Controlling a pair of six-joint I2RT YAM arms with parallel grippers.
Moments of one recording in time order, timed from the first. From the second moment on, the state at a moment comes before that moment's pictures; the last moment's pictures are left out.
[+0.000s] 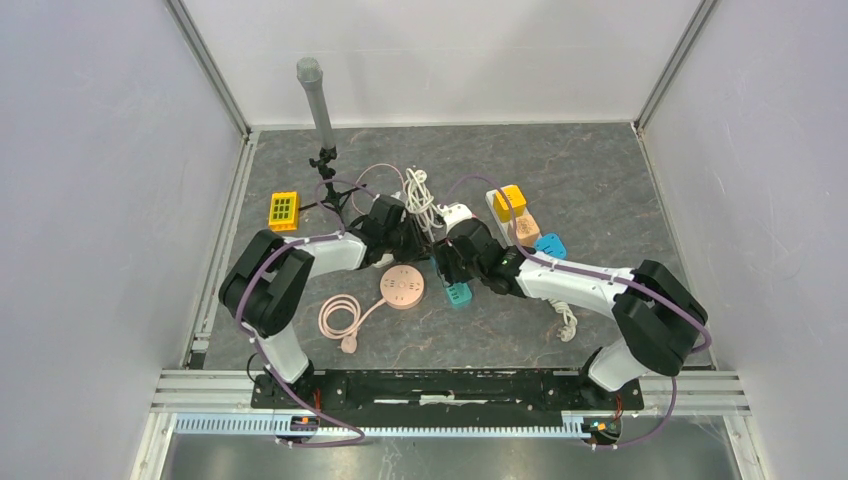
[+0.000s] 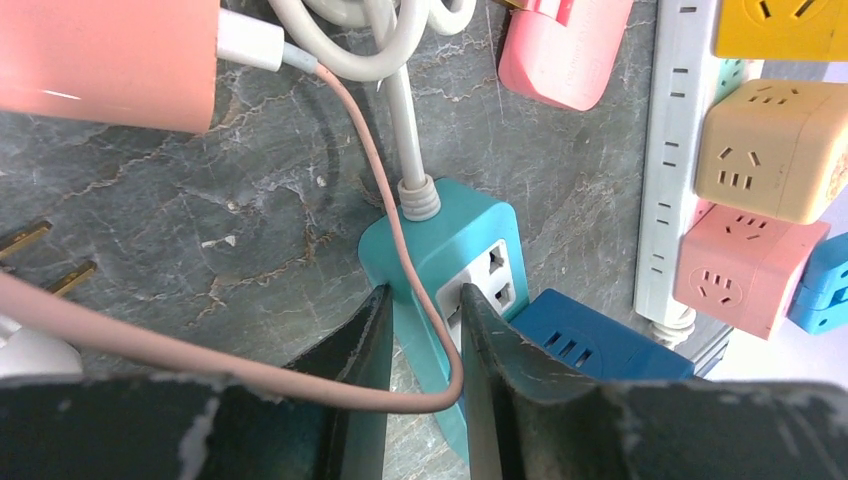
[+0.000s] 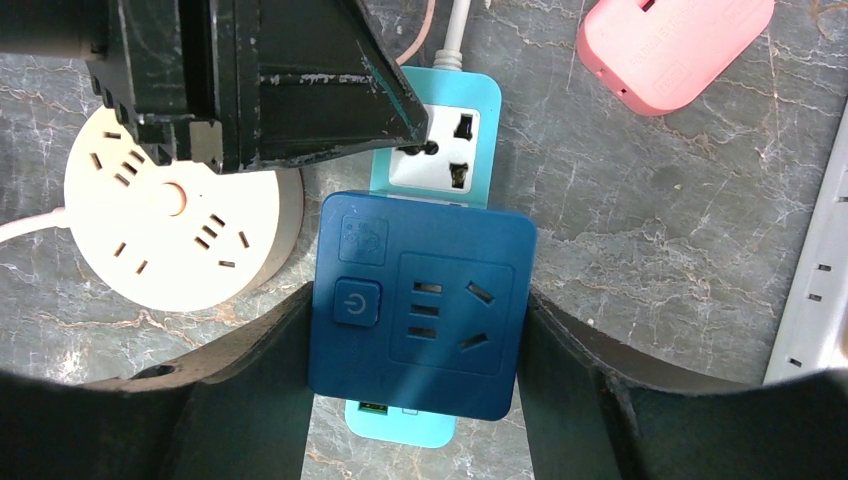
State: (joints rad) left arm -0.56 1.76 0.89 0.05 0.22 -0.85; right arm 0.88 1.54 0.89 -0.13 0.19 0.31
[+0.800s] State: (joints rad) left arm -0.56 1.74 0.78 0.23 0.23 -0.85; right arm 0.91 1.54 0.89 -0.12 0.24 0.26
